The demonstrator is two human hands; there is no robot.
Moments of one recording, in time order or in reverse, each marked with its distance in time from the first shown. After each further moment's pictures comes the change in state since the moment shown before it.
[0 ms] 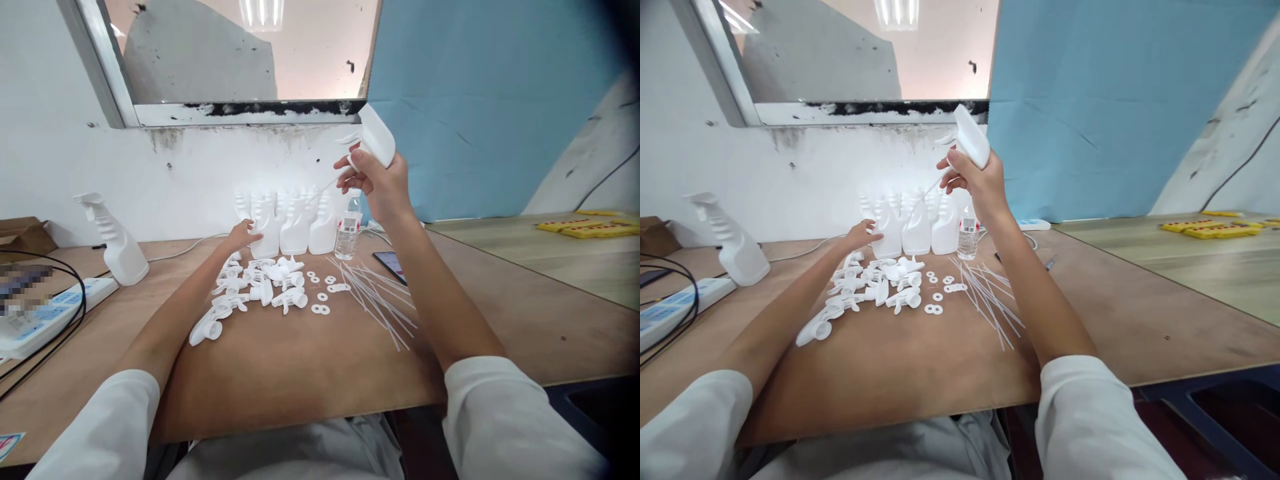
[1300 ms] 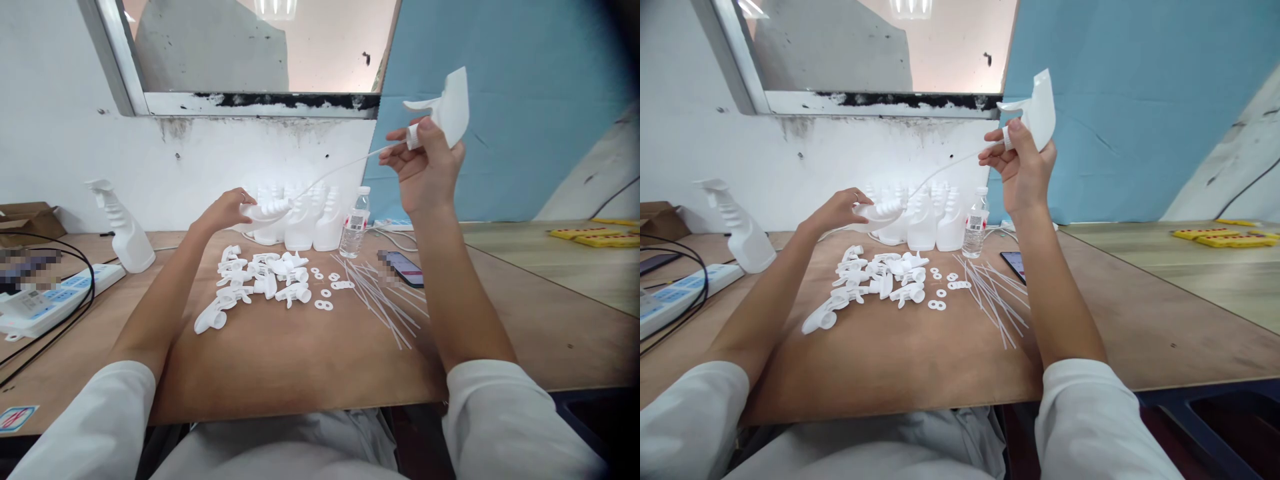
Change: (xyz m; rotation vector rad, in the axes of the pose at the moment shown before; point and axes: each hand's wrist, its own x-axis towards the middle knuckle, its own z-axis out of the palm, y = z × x) left_hand -0.029 0.025 -0.089 0.151 0.001 0.438; right_hand 0.006 -0.010 -0.026 0.100 0.211 -0.032
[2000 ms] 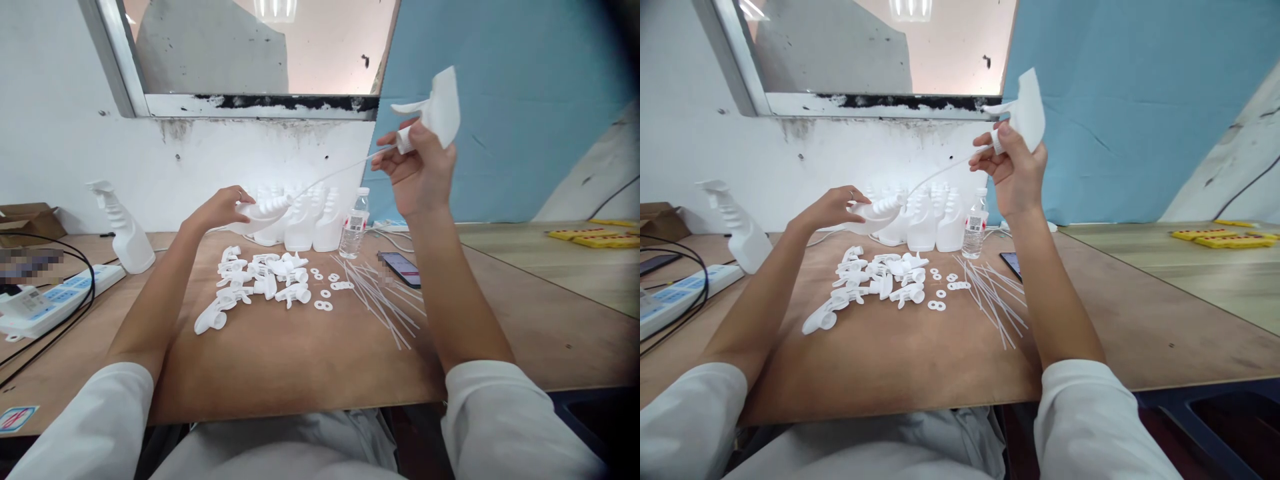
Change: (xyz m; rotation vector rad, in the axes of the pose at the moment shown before) left_hand -0.008 0.014 -0.023 -0.029 -0.045 0.007; right_hand -0.008 -0.012 0.014 0.118 -0.037 0.045
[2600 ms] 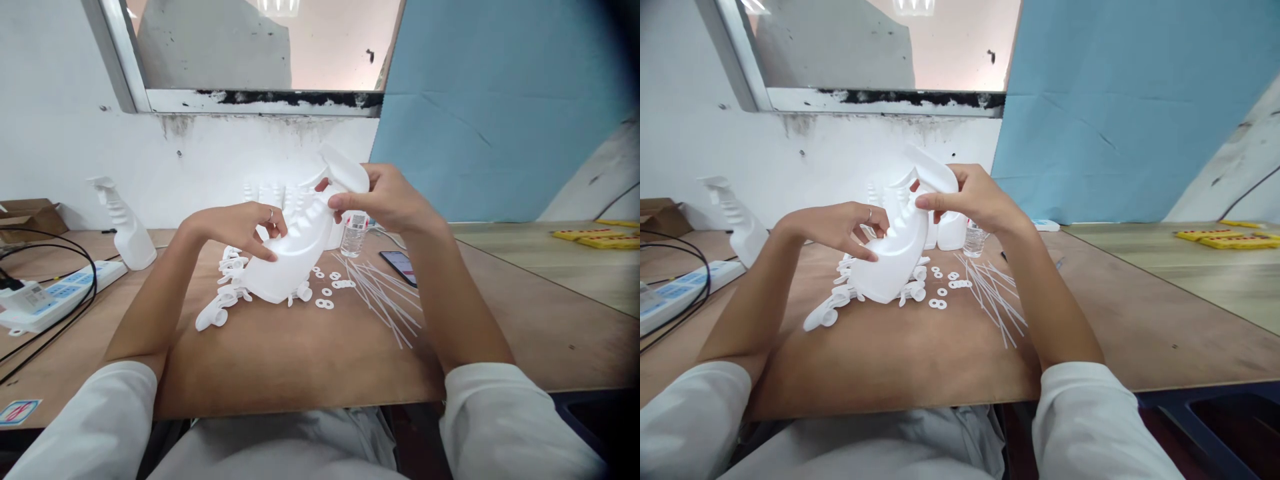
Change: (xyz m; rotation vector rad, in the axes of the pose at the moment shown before) left_hand -0.030 0.099 -0.023 -0.081 -0.520 0.180; right_hand -0.033 -0.023 0.035 -0.280 -0.596 0.220
